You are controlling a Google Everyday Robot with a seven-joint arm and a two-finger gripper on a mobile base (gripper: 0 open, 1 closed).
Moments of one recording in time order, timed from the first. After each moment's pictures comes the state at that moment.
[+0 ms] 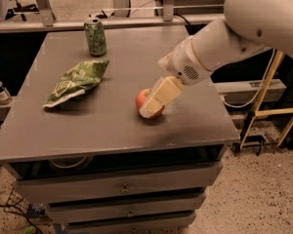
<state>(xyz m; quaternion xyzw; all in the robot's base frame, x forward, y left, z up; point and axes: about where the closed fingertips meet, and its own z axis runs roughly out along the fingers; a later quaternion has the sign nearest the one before) 0.534 -0.019 0.898 -0.57 0.73 0.20 0.31</state>
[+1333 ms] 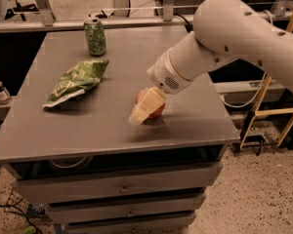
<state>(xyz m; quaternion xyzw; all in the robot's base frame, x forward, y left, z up) 0.545 0.009 0.861 -0.58 0.74 0.17 0.29</state>
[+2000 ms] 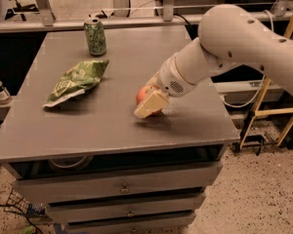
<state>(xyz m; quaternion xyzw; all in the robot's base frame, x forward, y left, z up) 0.551 -0.003 0.845 -0.58 0.74 0.18 0.29</state>
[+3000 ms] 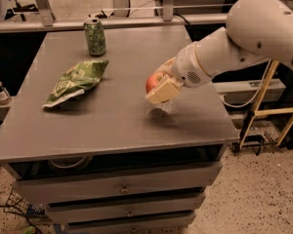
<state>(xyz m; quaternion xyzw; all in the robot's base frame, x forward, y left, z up) 0.559 -0.023 0.879 -0.57 0.72 0.19 0.35</state>
